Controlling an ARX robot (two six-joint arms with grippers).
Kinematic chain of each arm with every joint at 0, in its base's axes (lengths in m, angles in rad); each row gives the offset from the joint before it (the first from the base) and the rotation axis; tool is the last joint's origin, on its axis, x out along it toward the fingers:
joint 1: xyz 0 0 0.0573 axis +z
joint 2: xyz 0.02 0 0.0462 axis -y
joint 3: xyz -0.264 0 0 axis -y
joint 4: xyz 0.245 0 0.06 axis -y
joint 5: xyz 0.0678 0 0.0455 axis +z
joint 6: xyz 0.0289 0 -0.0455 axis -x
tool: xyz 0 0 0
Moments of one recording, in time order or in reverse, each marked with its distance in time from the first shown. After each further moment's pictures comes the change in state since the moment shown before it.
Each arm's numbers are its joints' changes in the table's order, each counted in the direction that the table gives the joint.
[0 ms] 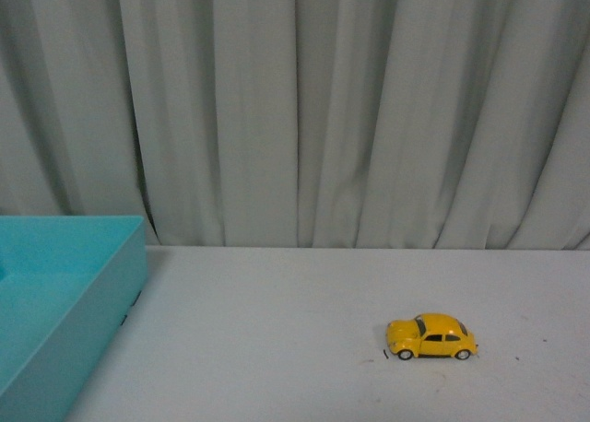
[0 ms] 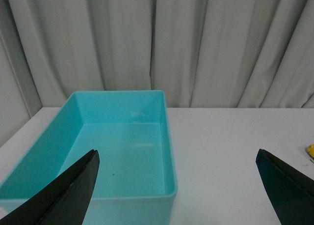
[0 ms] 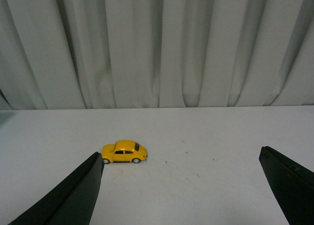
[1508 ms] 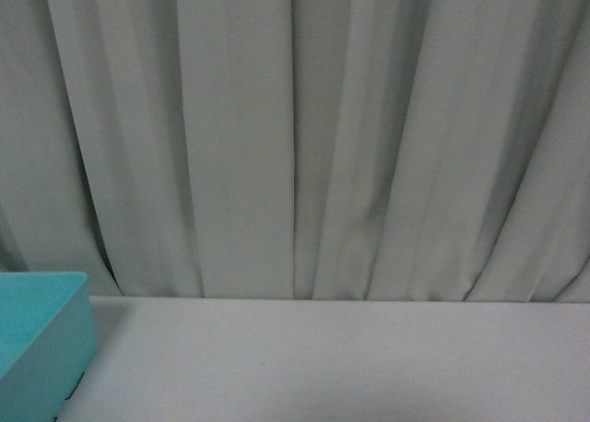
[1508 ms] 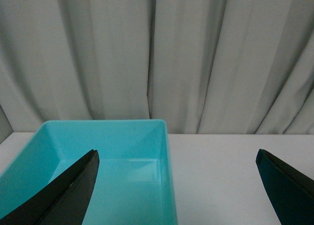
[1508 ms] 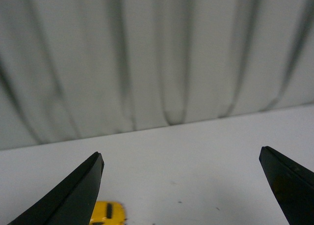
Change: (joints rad) left arm 0.000 0.000 0.000 0.000 0.001 0.000; right arm 0.054 -0.058 0.006 0.016 -0.216 -0.060
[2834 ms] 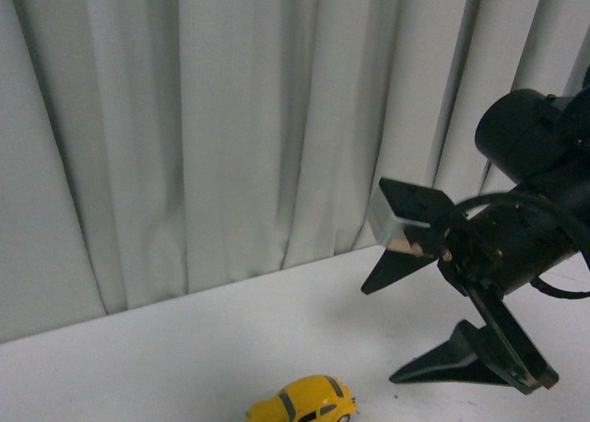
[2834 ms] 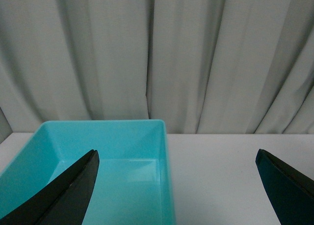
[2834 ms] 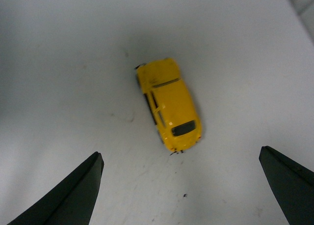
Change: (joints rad) left arm 0.000 0.000 0.000 0.000 -0.001 0.000; right arm -0.268 -1.642 0.912 -0.542 0.958 1.437
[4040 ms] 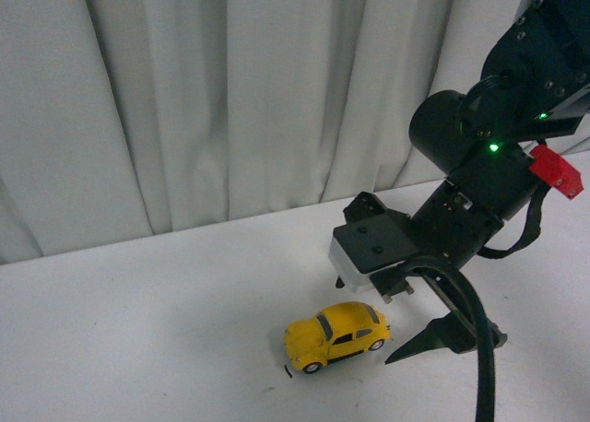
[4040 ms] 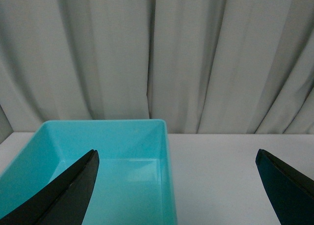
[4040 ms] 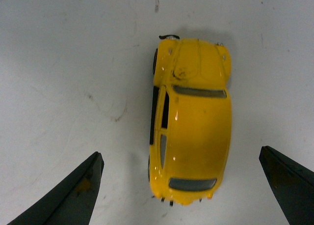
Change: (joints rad) left arm 0.000 0.000 0.000 0.000 0.000 0.000; right arm 0.172 -0.375 0.238 -0.049 -0.186 0.344
